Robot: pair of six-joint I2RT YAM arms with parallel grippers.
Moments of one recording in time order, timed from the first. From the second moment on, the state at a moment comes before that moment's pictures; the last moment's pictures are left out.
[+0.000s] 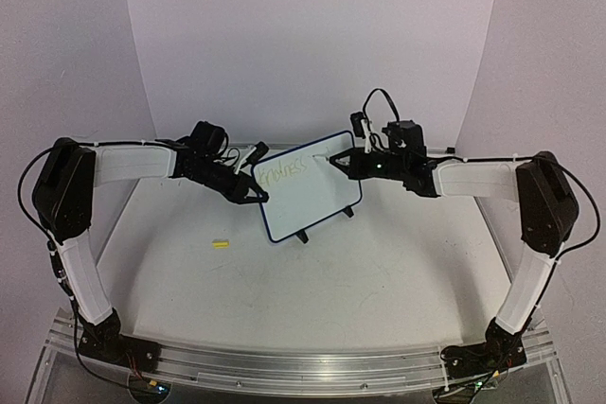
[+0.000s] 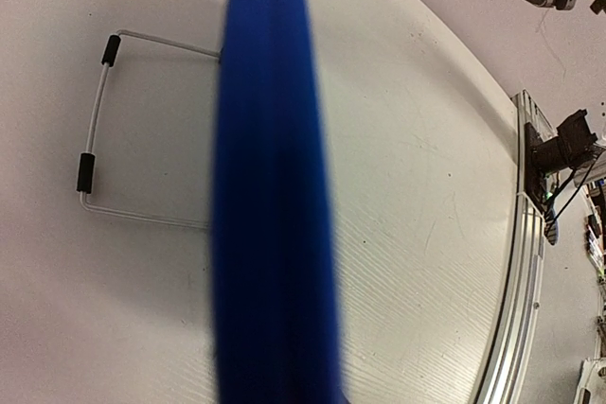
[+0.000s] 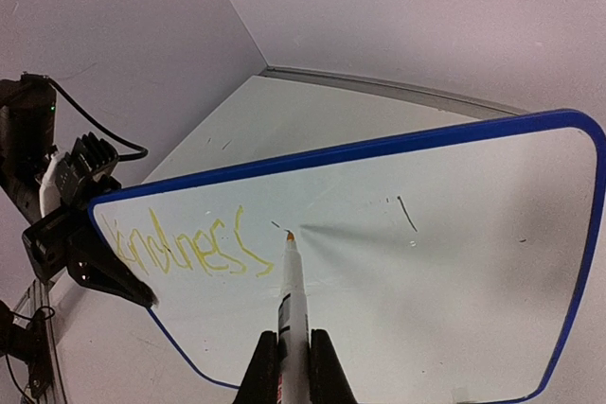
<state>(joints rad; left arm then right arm) -0.51 1.83 1.32 -0.34 0.71 0.10 0.53 1.83 1.22 0.27 -0.40 0.30</state>
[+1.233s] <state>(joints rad) -0.50 1.84 1.32 -0.36 0.70 0.09 0.54 1.84 1.20 0.30 -0.31 0.33</state>
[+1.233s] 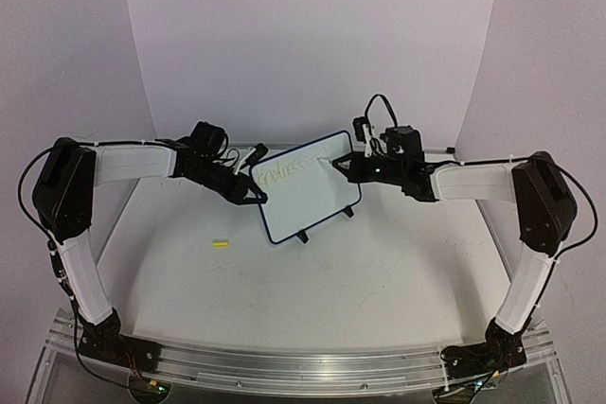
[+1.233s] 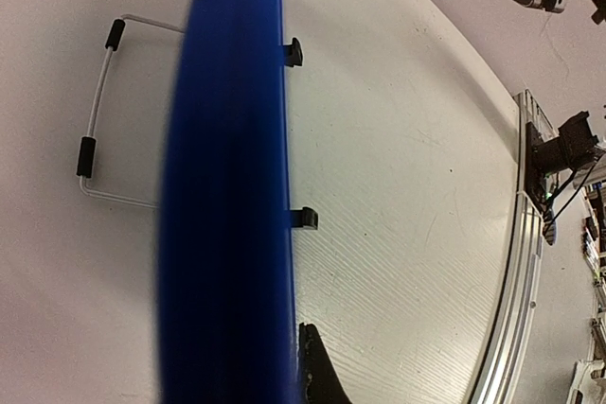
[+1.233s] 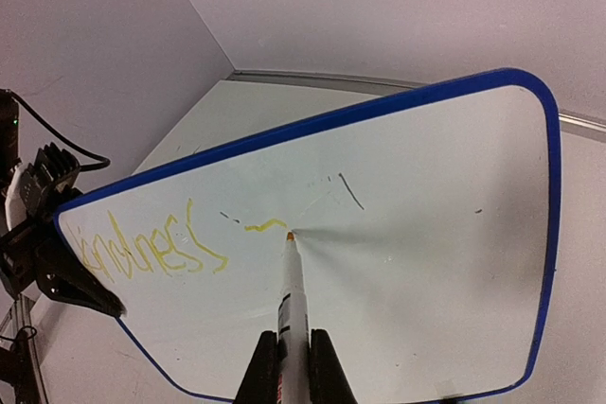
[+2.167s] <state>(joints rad) -0.50 1.84 1.32 -0.37 0.70 0.10 0.56 1.84 1.24 0.31 -0.34 0.34</state>
